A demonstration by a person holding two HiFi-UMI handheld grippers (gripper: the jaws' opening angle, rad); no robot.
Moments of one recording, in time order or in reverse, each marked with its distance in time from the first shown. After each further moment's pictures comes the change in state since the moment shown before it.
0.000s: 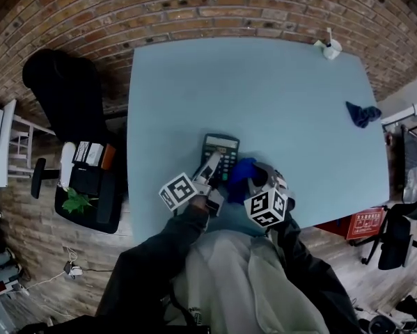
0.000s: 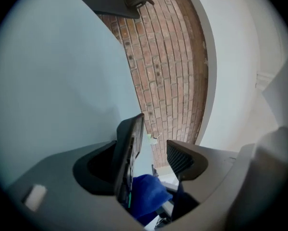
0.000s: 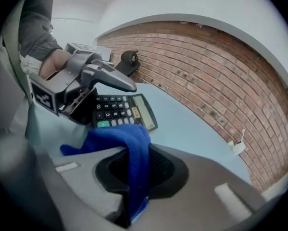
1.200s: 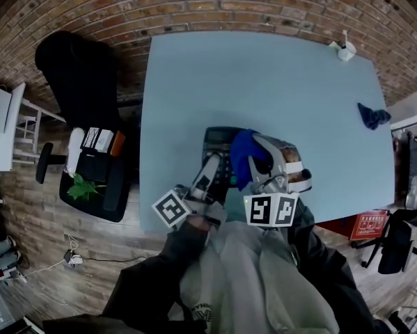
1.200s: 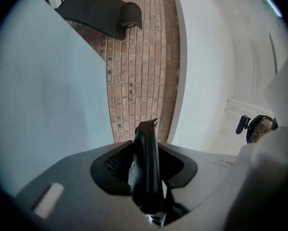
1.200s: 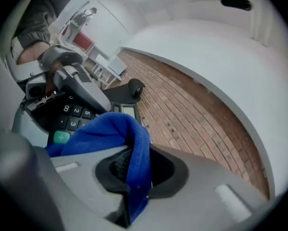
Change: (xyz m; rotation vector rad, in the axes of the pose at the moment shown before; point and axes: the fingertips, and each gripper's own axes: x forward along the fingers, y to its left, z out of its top) left arm -0.078 -0.113 0.032 -0.105 -0.161 -0.359; right arm -0.071 -0.025 0.170 -0.420 -0.285 -0.266
